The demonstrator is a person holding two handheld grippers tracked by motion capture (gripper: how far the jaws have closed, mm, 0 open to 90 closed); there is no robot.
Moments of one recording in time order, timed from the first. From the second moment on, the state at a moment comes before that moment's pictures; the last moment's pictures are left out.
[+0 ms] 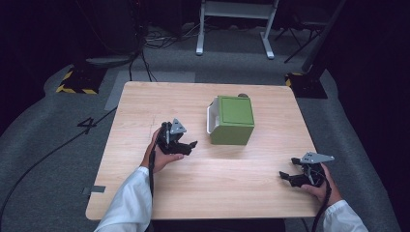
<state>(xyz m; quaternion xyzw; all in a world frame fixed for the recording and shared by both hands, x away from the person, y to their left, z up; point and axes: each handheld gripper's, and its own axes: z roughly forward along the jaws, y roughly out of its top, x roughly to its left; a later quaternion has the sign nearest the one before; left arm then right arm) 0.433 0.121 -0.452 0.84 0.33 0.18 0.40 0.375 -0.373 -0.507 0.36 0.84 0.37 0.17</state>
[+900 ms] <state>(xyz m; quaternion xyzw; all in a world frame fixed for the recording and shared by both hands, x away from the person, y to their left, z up) 0.464 0.082 -0.425 0.81 0.33 0.21 0.43 0.374 -0.373 -0.507 0.36 0.84 0.37 0.17</state>
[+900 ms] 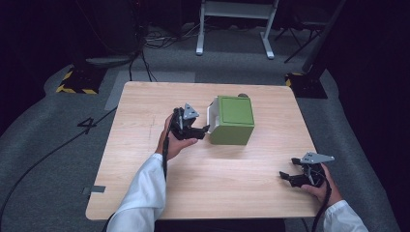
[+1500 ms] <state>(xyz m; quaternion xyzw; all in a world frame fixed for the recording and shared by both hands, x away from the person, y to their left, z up) 0.485 0.064 -0.446 0.81 0.36 0.20 0.41 0.374 -0.373 -0.507 0.36 0.84 0.37 0.17</state>
